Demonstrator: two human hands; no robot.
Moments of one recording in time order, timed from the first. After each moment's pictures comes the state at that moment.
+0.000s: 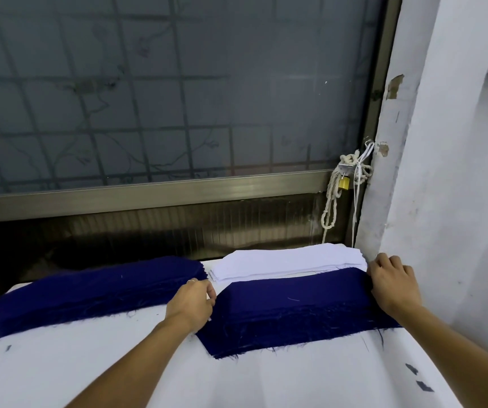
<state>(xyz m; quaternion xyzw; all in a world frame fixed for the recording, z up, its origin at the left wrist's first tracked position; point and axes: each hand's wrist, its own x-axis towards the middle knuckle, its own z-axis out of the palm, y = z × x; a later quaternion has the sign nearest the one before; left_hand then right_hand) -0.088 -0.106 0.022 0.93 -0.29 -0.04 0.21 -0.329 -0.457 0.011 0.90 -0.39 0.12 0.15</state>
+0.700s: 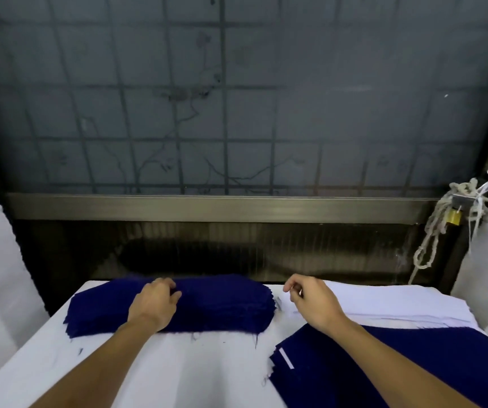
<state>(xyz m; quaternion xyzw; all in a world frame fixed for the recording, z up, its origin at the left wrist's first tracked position) 0.075 0.058 0.026 0.96 -0.19 0.03 0.21 -0.086 -0.257 0.032 0.94 -0.16 0.16 -0.24</state>
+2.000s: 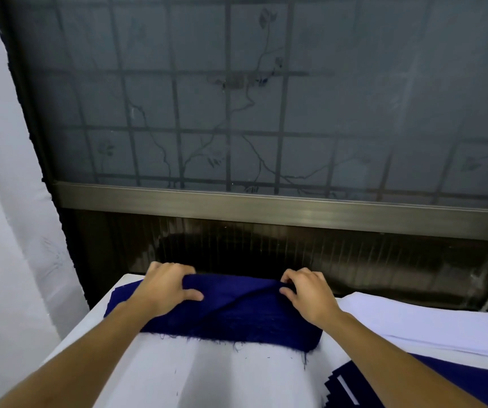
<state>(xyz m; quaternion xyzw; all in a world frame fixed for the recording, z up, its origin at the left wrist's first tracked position) 0.139 0.121 0.052 0.94 -0.32 0.03 0.13 0.014 -0.199 0.027 0.98 -0.03 0.17 -0.14</state>
